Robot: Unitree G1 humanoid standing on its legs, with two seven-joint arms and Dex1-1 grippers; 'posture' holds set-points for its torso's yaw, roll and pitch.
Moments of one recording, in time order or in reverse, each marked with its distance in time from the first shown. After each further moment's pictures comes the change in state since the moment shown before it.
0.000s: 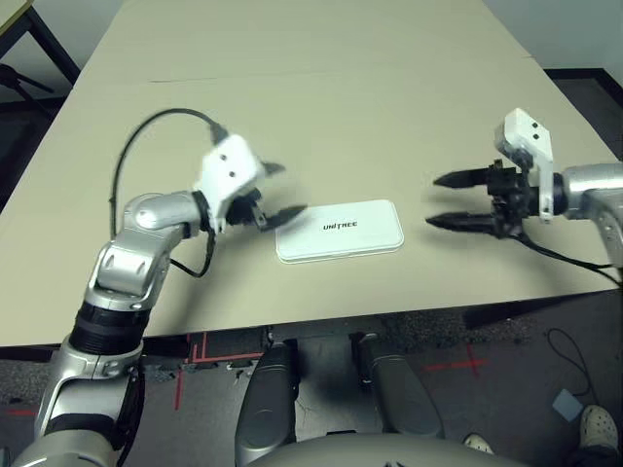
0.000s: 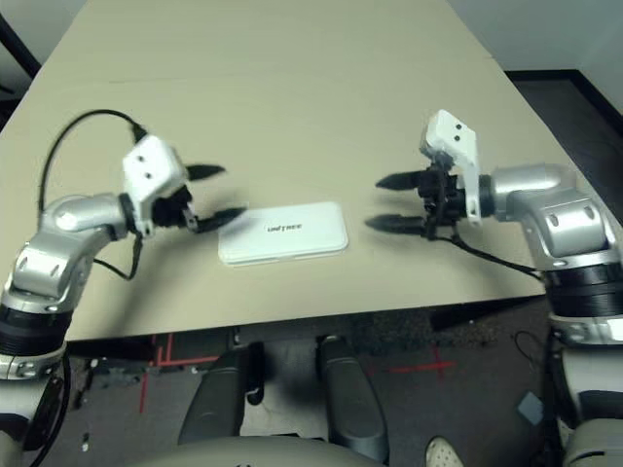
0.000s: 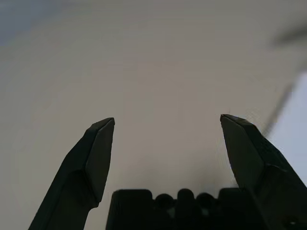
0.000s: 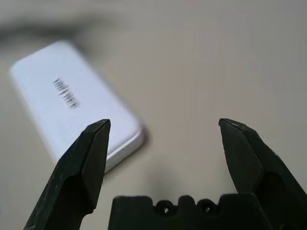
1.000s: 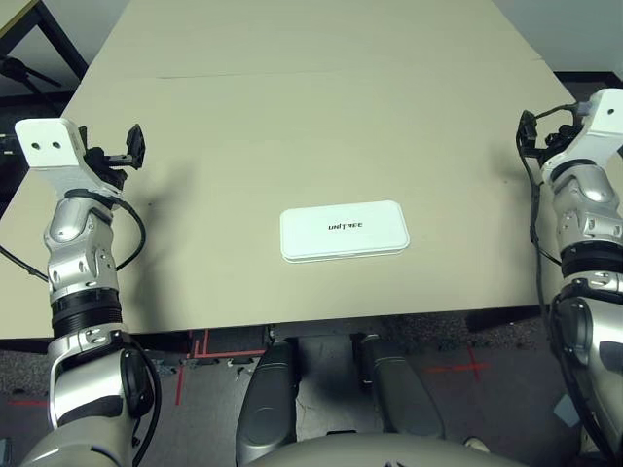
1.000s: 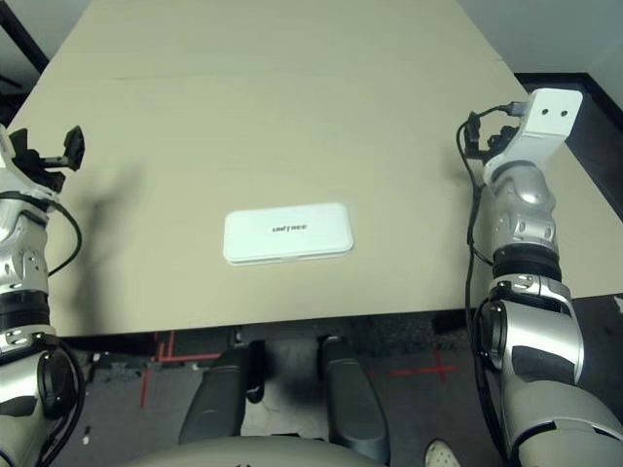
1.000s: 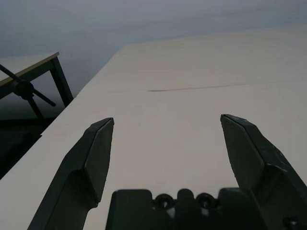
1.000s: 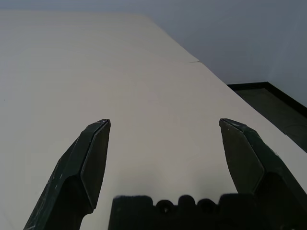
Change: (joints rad) left arm -0.101 -0.022 0.283 0.643 -0.001 -0.499 0.418; right arm -0.156 0.127 -0.283 0.661 -0.146 -0.554 -0.834
